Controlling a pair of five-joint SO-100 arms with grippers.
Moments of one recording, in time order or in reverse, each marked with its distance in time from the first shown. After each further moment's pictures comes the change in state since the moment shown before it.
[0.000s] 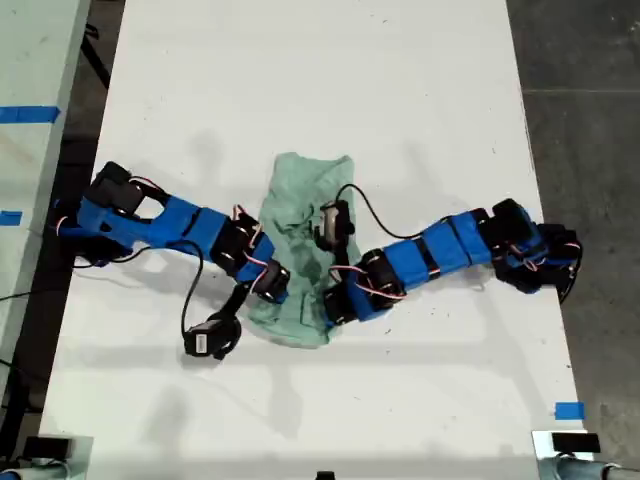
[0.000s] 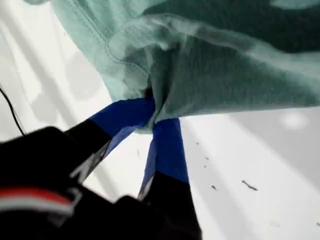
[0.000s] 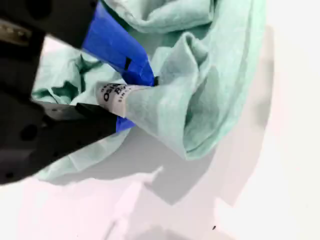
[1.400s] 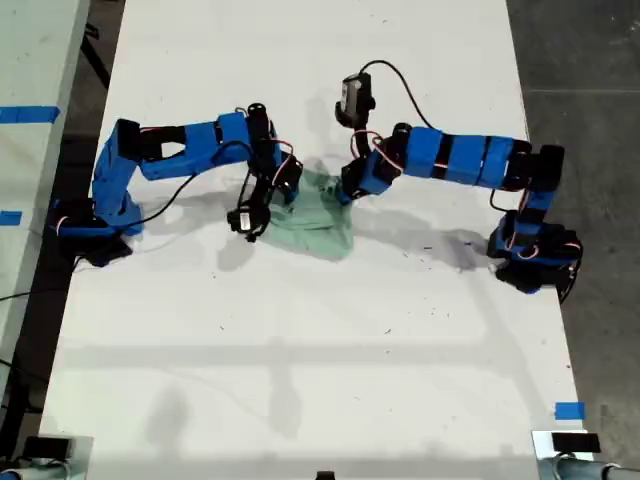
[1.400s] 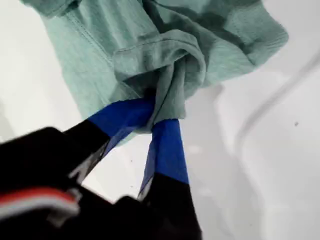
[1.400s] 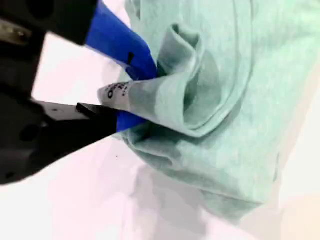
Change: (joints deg) arm 0 -39.4 -6.6 -1.3 6.2 28.1; arm 1 40.8 20.7 33.8 -11.7 -38.3
